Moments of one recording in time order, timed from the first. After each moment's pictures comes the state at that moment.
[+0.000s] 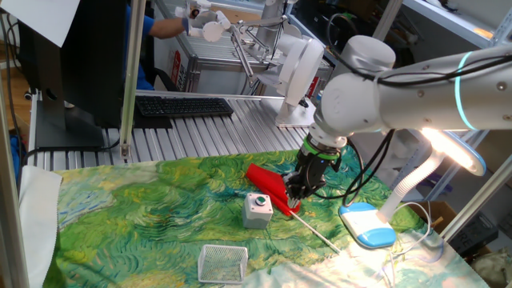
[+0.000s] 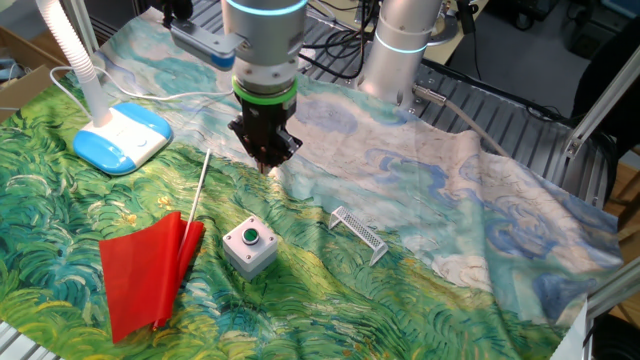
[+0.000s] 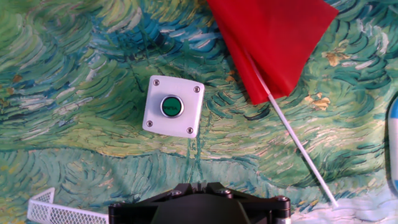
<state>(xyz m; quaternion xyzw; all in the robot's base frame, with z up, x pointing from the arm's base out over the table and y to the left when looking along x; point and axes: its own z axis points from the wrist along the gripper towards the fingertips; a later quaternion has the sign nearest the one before) 0.507 -0.040 0.150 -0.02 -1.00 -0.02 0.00</state>
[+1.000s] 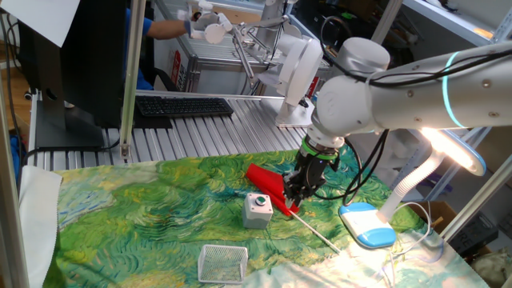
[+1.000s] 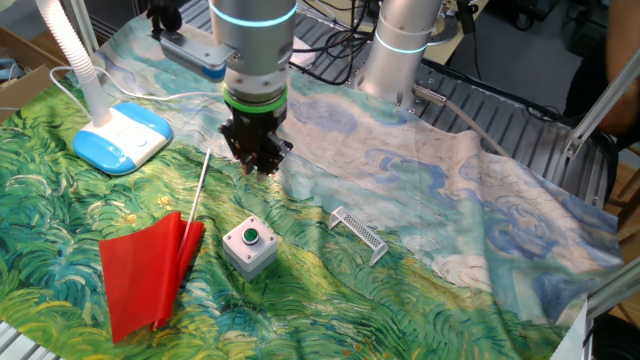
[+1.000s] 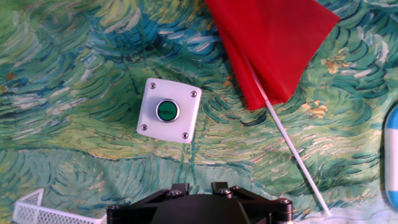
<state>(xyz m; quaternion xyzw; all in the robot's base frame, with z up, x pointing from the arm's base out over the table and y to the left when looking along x) 0.517 -0.057 0.136 0.00 -1.00 0.00 0.00</state>
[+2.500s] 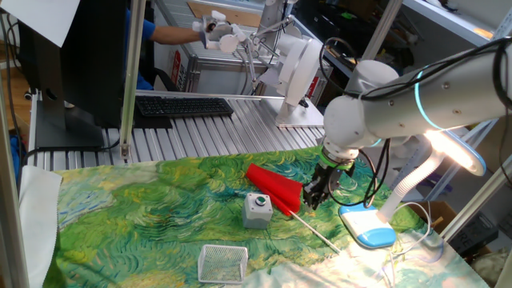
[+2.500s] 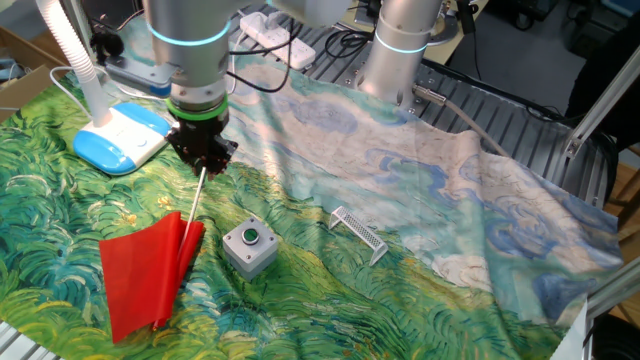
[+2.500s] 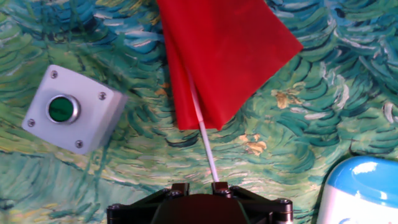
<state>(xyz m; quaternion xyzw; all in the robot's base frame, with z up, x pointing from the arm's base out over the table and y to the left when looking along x) 0.538 -0.165 0.078 0.11 -0.99 0.02 0.00</state>
